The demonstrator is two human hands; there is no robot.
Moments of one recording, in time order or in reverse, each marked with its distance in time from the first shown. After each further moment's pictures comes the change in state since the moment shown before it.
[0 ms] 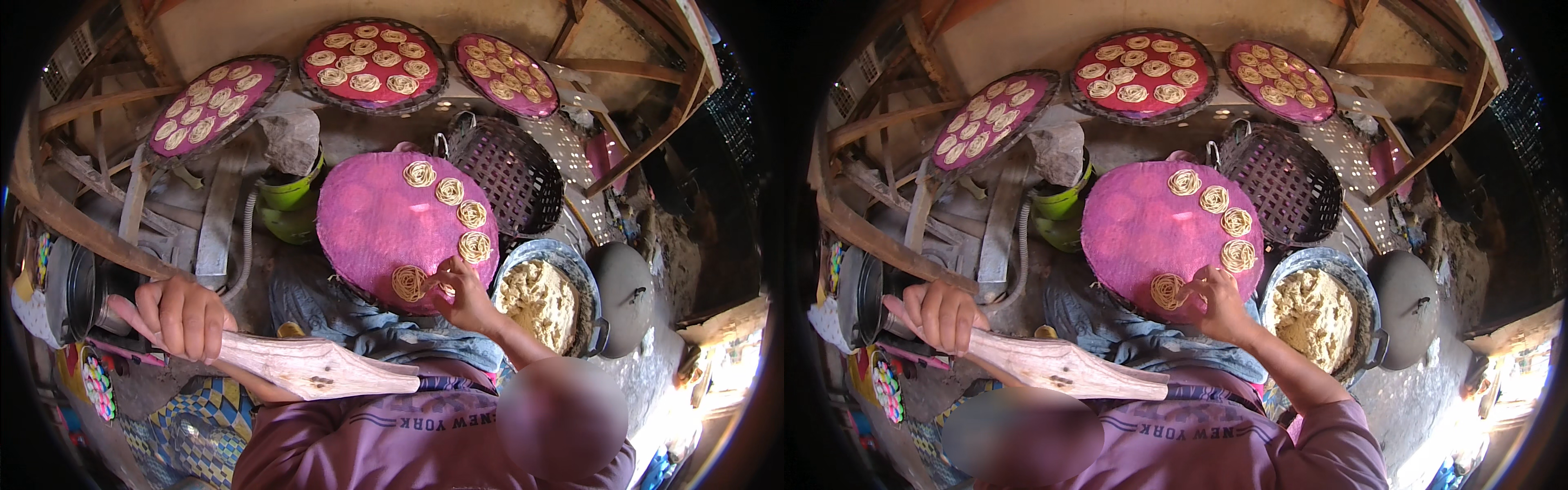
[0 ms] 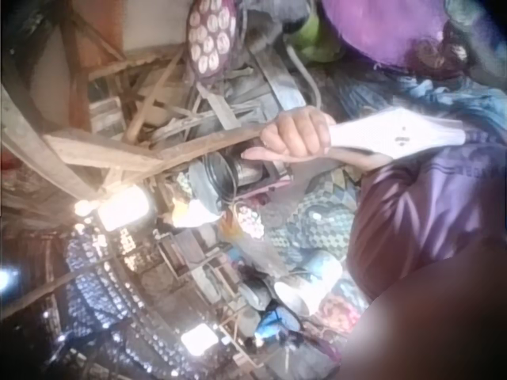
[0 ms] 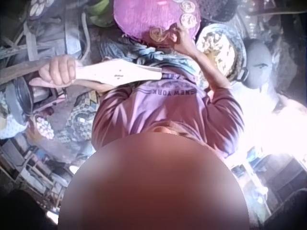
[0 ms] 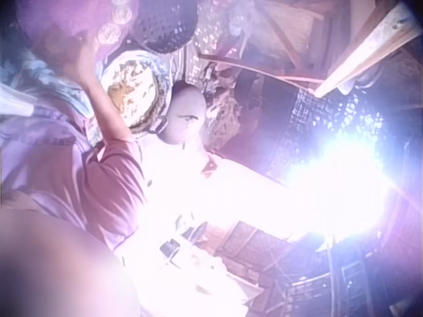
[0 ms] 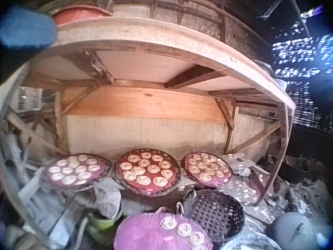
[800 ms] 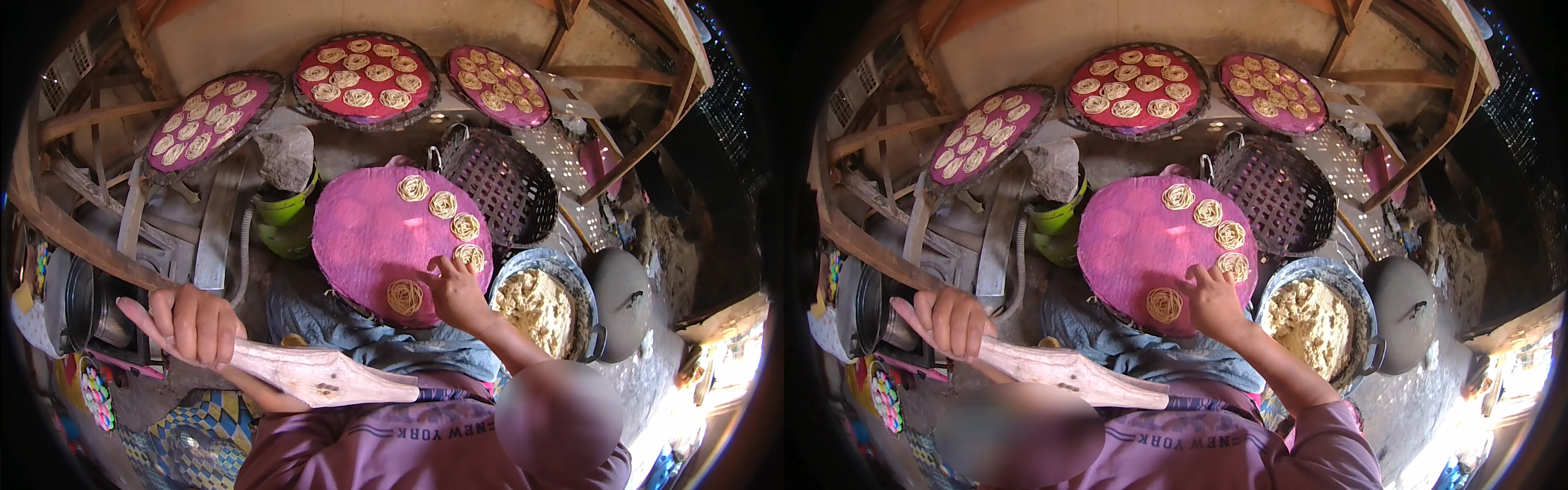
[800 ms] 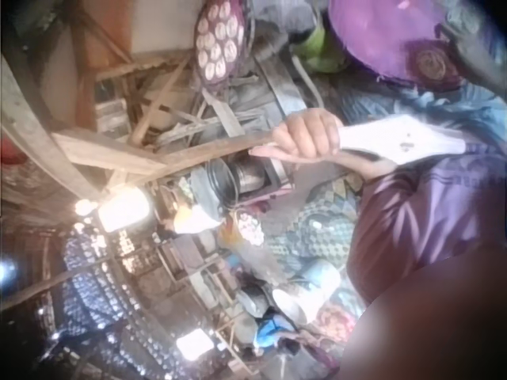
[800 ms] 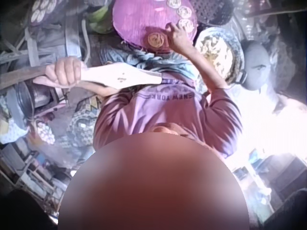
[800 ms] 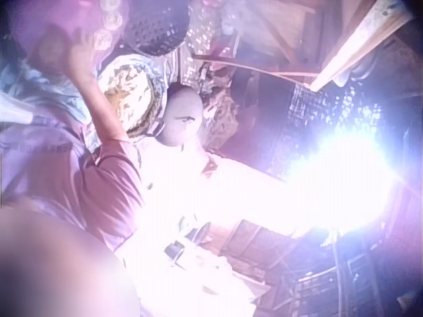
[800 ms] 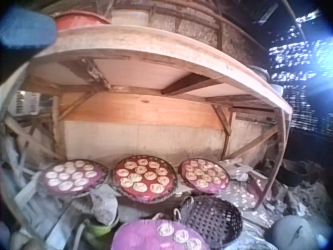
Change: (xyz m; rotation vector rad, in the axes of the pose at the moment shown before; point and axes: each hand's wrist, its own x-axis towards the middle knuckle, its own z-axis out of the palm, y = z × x) left_hand 0.006 -0.012 0.000 0.021 0.058 -0.015; right_hand 0.023 -0.001 -0.010 -0.440 -0.051 -0.048
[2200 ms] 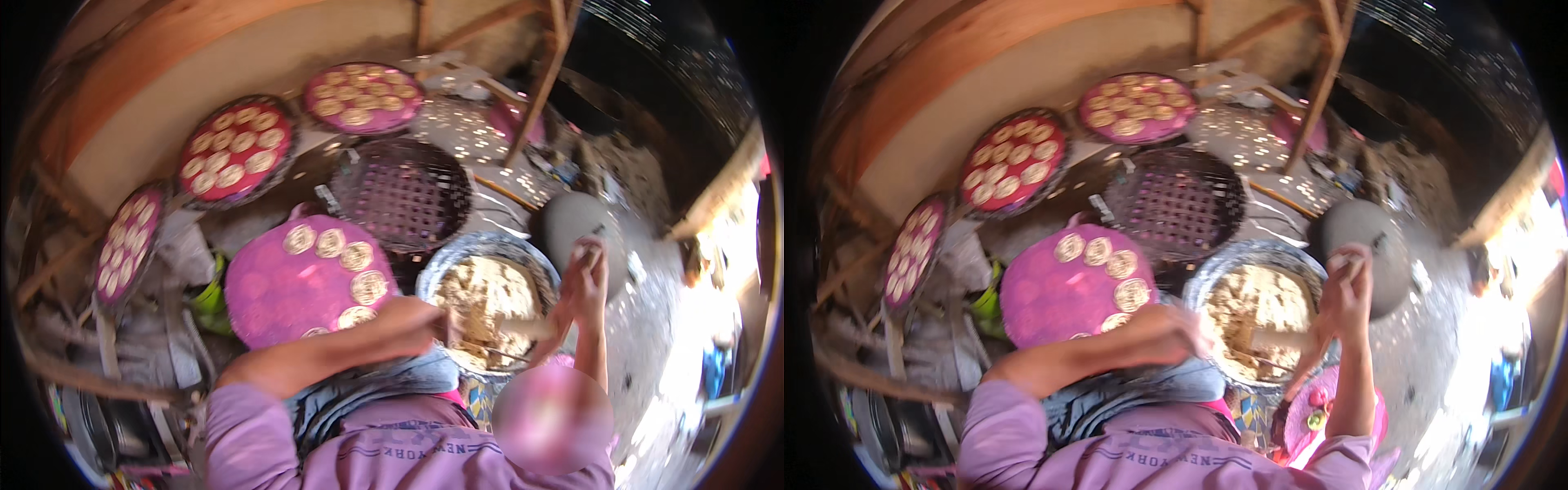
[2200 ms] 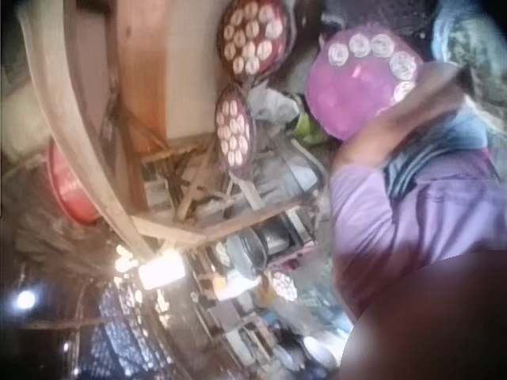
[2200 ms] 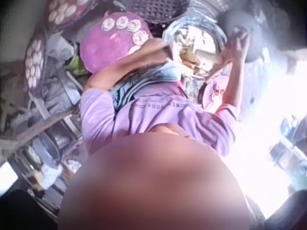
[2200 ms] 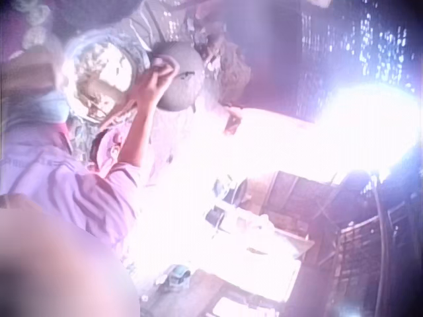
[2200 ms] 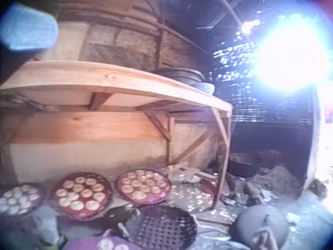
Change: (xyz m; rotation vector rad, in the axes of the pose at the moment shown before) left_hand 0.044 -0.368 0.016 1.129 -0.866 -1.180; right_hand -0.220 0.131 -0.172 0.950 1.083 0.679
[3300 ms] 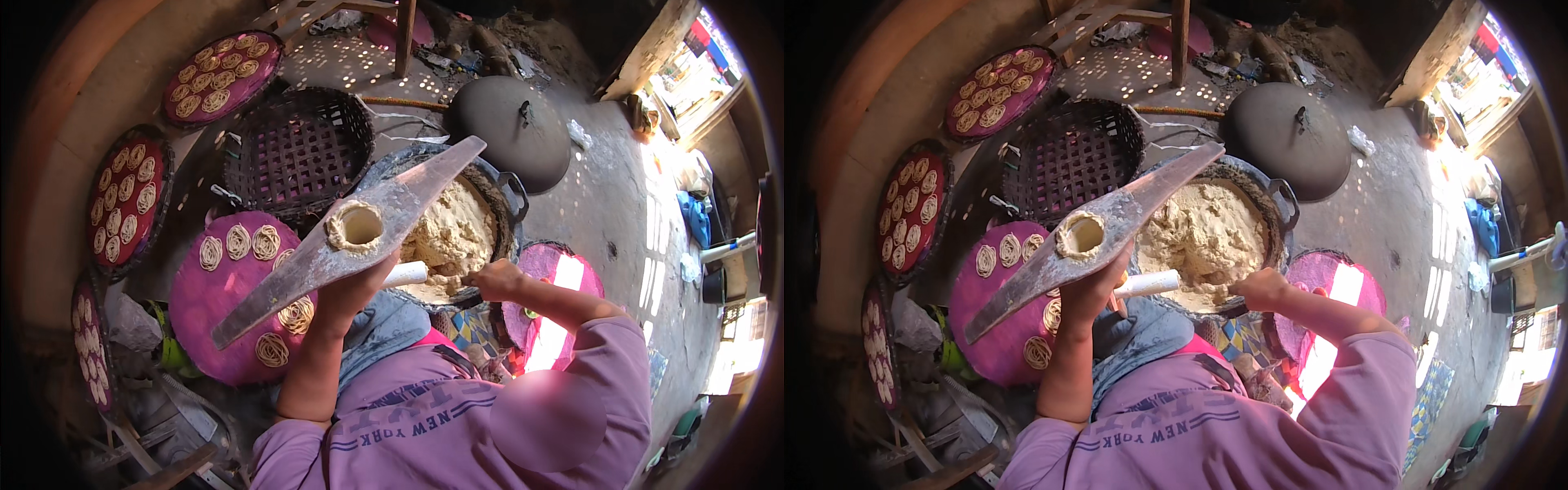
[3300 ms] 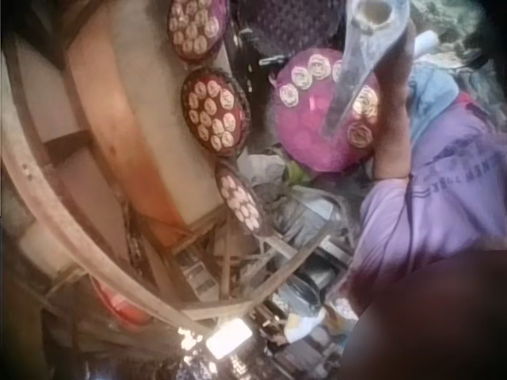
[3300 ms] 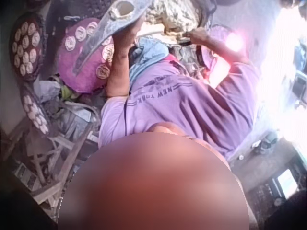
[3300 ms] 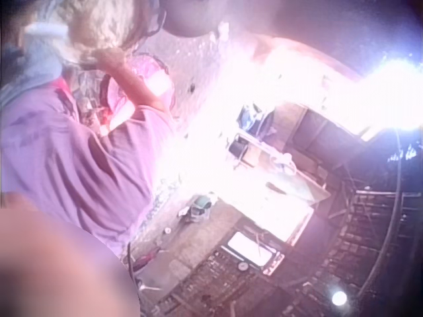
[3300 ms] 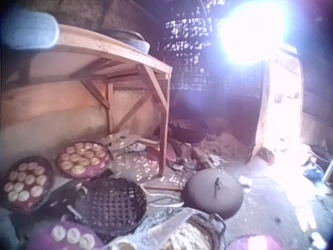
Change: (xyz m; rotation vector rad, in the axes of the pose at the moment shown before) left_hand 0.038 0.006 0.019 0.284 0.743 0.464; right_hand -0.105 0.125 -0.060 -1.684 -1.134 0.432
